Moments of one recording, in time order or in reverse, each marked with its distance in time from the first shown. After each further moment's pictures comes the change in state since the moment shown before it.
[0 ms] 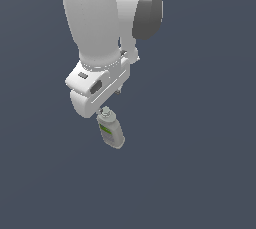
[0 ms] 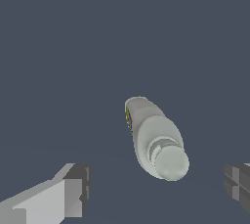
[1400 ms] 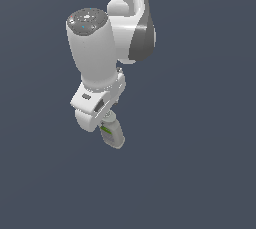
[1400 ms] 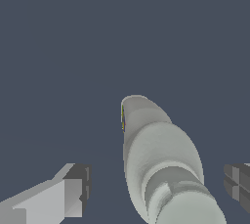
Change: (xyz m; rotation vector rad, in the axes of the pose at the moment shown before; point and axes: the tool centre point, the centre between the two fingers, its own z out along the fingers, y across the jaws) arm -0.003 0.012 0.053 0.001 -0.001 -0.095
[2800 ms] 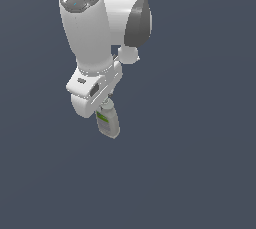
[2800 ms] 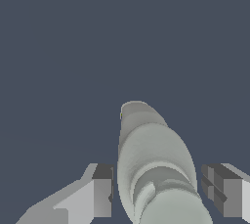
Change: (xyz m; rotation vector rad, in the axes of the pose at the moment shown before) arm -0.024 -0.022 -0.023 0.011 -0.003 -0.001
